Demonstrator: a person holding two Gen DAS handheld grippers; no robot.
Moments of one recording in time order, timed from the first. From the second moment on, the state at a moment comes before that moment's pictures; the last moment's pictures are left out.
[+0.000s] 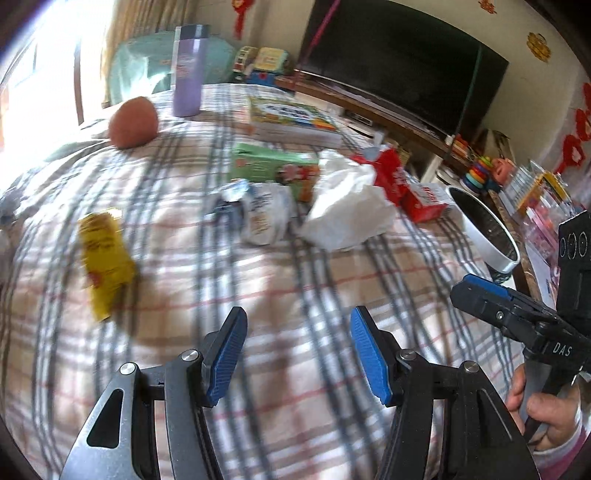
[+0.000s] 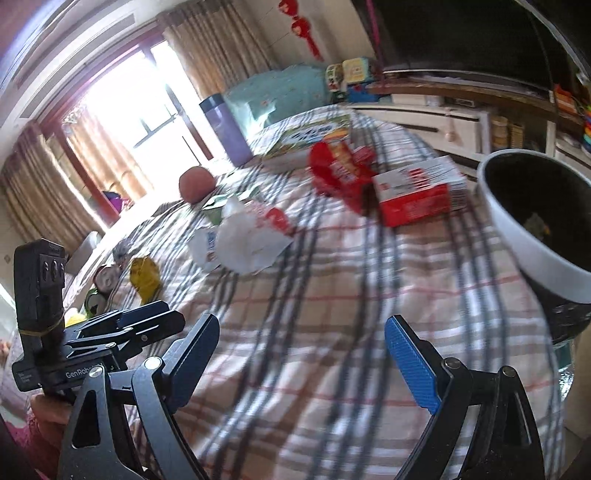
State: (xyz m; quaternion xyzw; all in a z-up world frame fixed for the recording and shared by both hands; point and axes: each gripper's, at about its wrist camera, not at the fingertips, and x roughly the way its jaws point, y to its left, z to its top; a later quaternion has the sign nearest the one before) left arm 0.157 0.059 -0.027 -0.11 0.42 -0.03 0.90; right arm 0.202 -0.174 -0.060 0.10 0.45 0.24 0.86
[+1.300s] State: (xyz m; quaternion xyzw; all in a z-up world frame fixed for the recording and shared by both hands) left arm 0.185 0.181 -0.055 -0.21 0.41 0.07 0.89; right arm 0.270 -0.018 -0.095 0.03 0.47 0.31 0.83
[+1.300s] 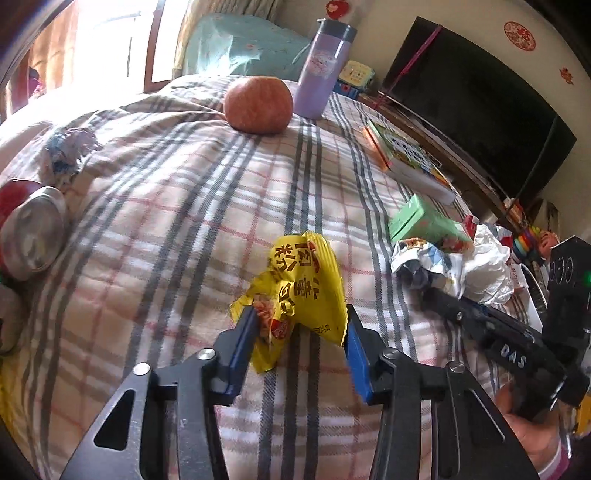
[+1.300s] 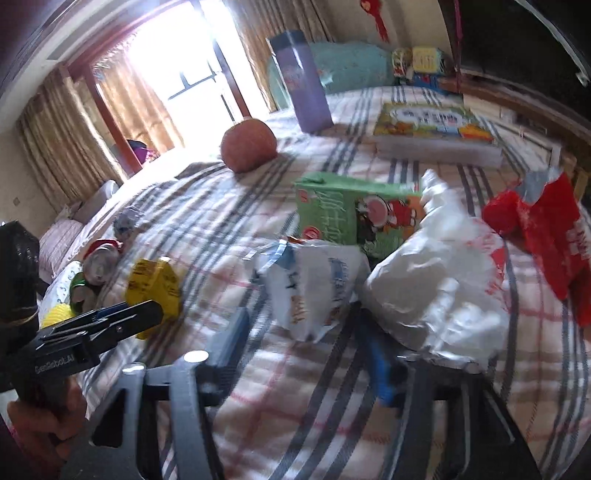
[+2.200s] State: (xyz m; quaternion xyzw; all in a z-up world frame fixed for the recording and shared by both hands) left arm 0.175 0.091 -0.030 -0.15 0.41 -0.05 0.90; right arm 0.203 -0.102 -0.073 0.07 0.47 0.30 0.83
